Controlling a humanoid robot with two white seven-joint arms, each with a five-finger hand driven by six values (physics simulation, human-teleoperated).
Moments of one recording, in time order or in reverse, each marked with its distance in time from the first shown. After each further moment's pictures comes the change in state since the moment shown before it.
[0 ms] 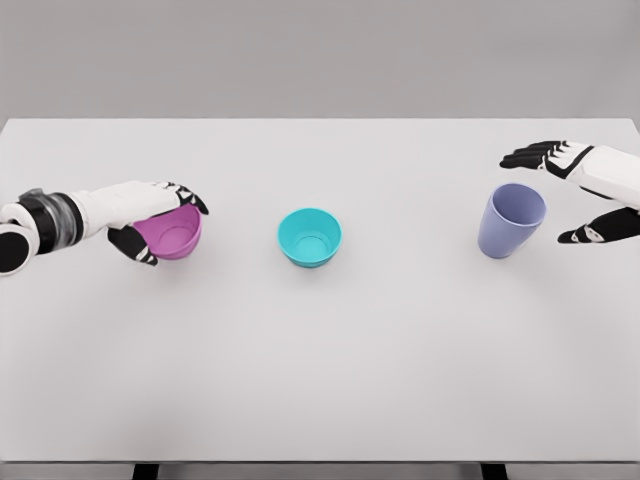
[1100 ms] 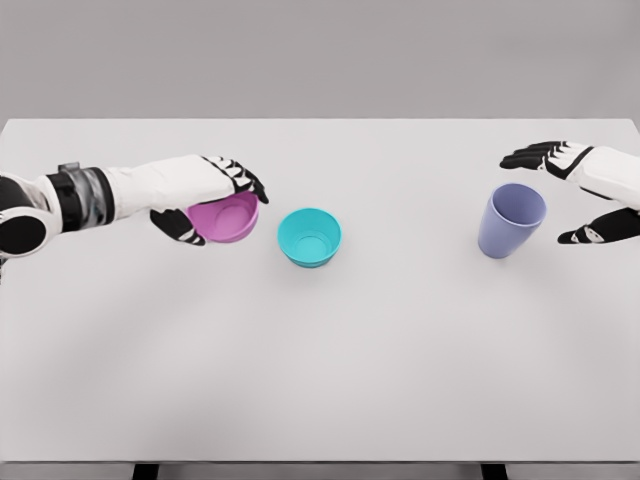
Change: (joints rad) left arm -0.098 -0.084 -0.010 -0.004 -0.001 -0.265 0.000; right arm 0.000 0.000 0.000 0.000 0.000 0.000 0.000
